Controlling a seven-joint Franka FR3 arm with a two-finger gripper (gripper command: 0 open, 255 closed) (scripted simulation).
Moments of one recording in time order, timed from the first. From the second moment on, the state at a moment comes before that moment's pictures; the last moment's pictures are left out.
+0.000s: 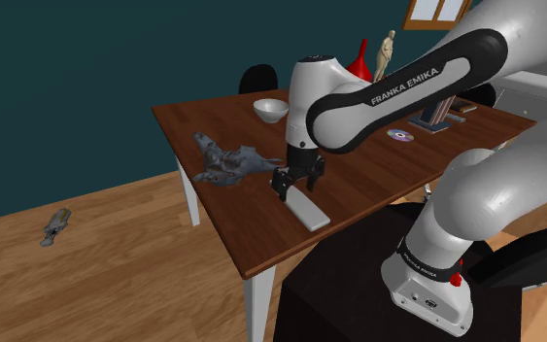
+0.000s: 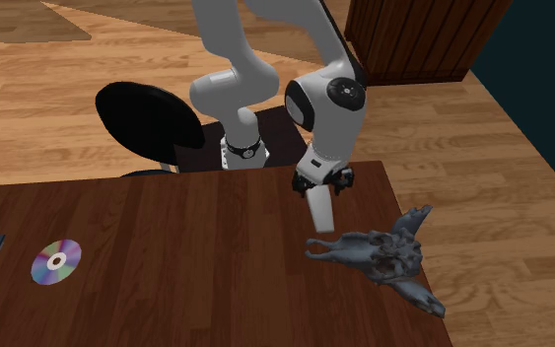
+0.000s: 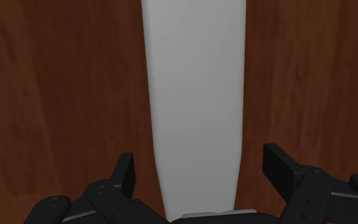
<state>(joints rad) 0.03 -0.52 0.37 -2.79 0.23 2.27 0.47</state>
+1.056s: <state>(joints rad) 0.02 -0.47 0.38 -2.81 0.23 2.34 0.48</state>
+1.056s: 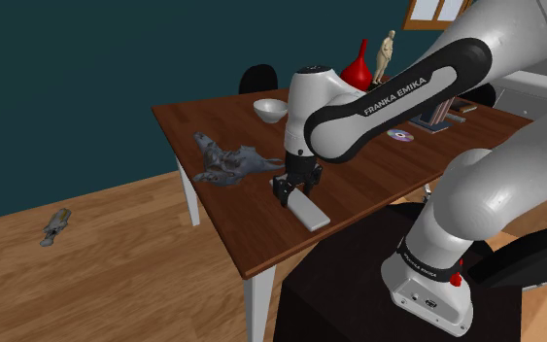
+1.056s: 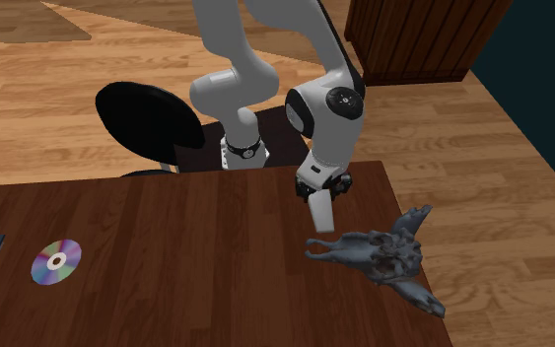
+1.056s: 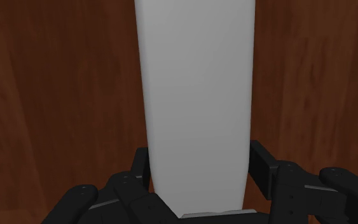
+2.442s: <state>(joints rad) 0.03 -0.62 0.34 -2.69 0.21 2.08 0.47</state>
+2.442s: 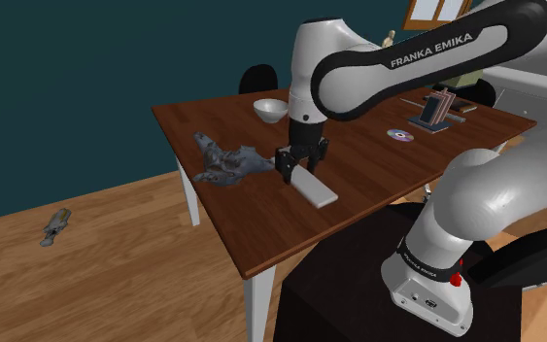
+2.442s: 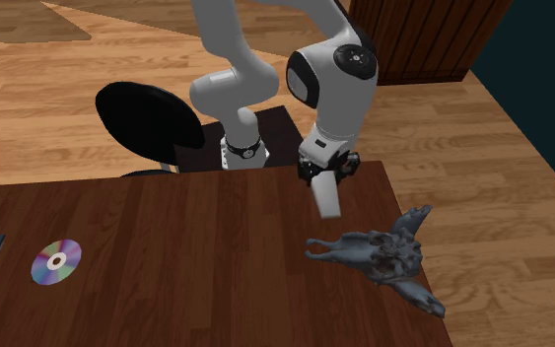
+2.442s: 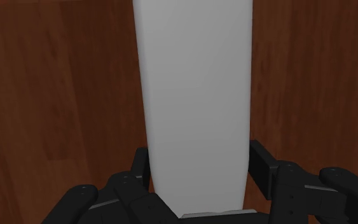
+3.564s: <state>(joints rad) -0.21 -0.45 0.02 -2.57 0.00 2.11 0.08</state>
